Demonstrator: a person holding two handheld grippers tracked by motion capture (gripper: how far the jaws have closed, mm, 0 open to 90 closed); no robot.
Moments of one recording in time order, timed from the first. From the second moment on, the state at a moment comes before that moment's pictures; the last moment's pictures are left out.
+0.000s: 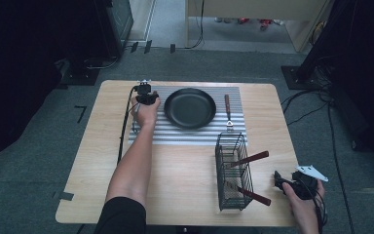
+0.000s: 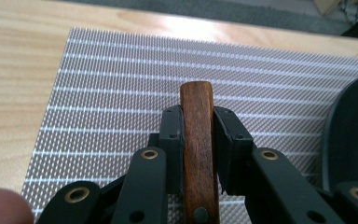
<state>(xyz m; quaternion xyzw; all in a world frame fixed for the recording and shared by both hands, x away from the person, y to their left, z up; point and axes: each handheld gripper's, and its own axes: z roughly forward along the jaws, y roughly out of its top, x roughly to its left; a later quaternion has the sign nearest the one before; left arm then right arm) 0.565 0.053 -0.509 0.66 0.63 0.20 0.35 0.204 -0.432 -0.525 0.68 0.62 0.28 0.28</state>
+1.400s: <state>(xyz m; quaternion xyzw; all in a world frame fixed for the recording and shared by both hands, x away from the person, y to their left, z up) 0.543 0.080 -0.506 0.66 0.64 0.14 0.37 0.204 -0.432 -0.525 0.67 0.62 0.28 0.28</state>
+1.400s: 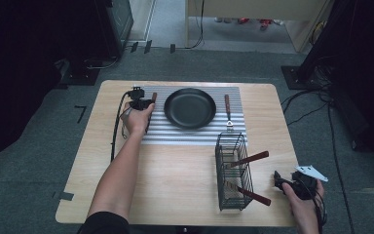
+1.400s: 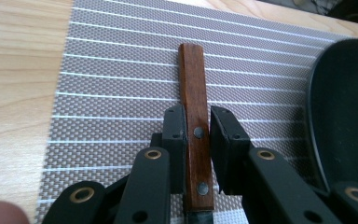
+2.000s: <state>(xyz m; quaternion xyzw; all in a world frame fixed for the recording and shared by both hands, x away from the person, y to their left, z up) 0.544 0.082 -0.510 0.63 0.66 0.15 0.38 0.204 -0.432 -0.525 0.67 0.62 0.28 0.28</state>
